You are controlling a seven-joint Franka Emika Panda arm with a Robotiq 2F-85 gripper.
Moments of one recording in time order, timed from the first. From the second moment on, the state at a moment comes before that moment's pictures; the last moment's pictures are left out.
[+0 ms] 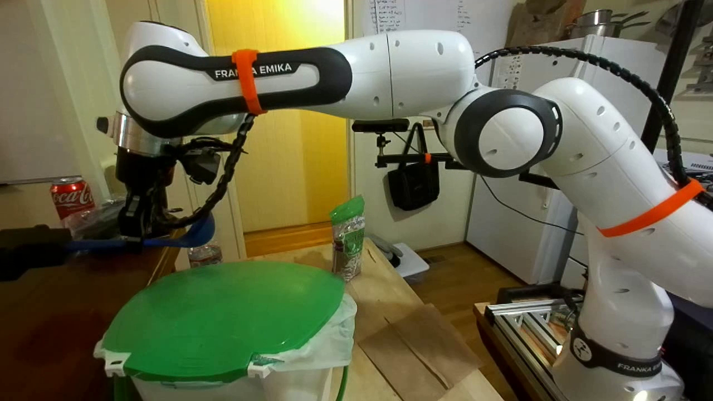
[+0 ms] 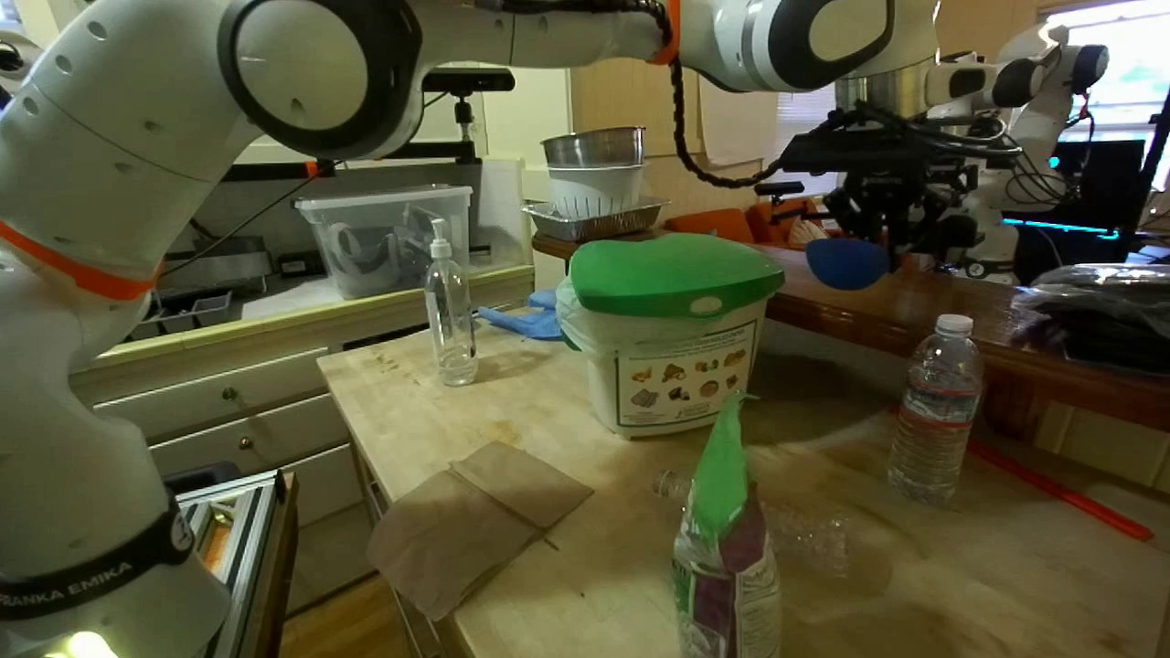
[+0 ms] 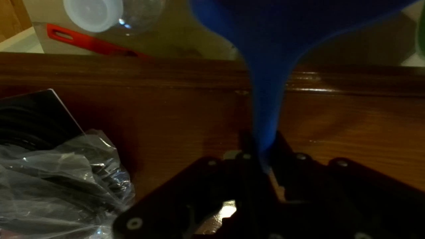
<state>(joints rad) -0.19 0.78 0.00 -0.89 0.10 1.99 -0.47</state>
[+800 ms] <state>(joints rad) -0.23 0.90 0.04 -0.79 0.11 1.94 -0.51</state>
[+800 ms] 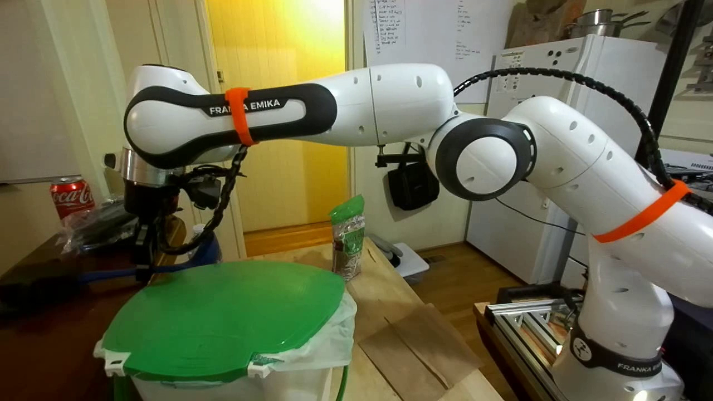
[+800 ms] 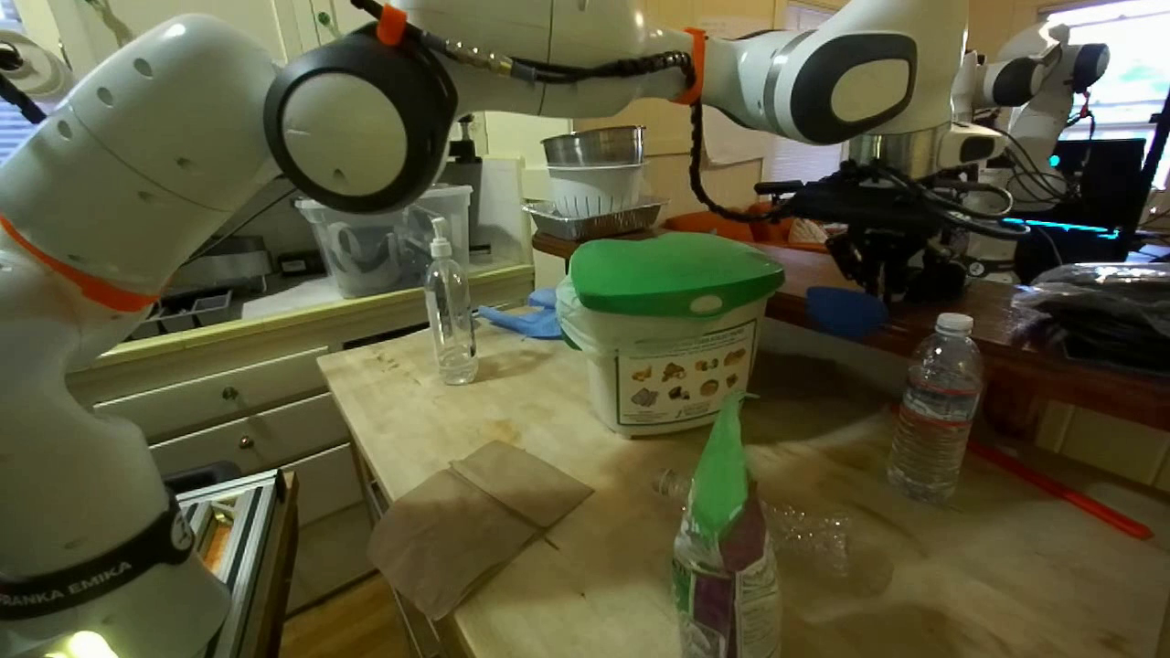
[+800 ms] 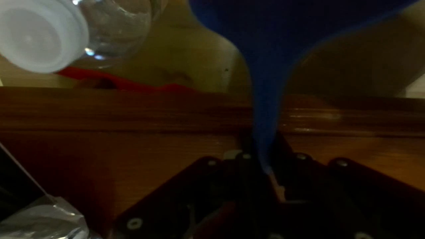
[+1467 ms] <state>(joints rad) -0.22 0.94 0.08 -0.67 0.11 1.87 -0.53</state>
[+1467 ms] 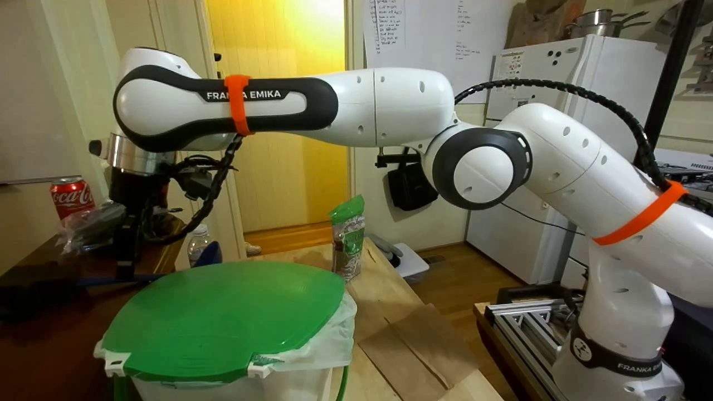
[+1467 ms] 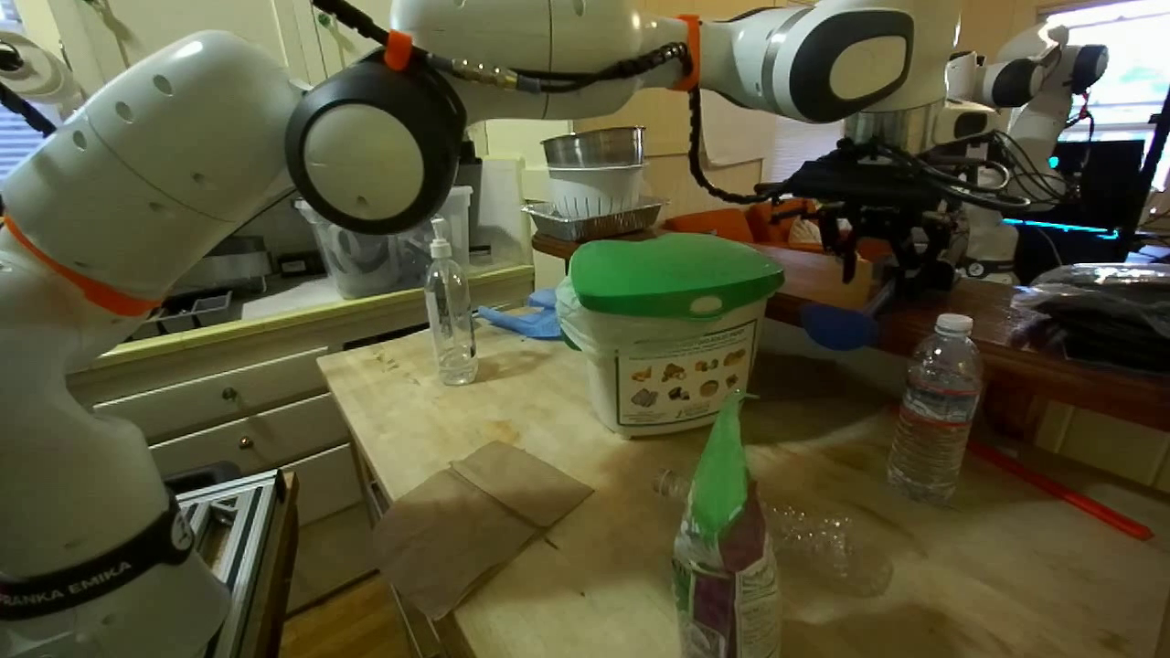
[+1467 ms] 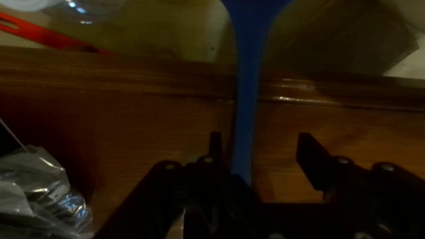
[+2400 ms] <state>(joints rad) -0.14 0.77 0.08 -0.63 0.15 1.94 0.07</state>
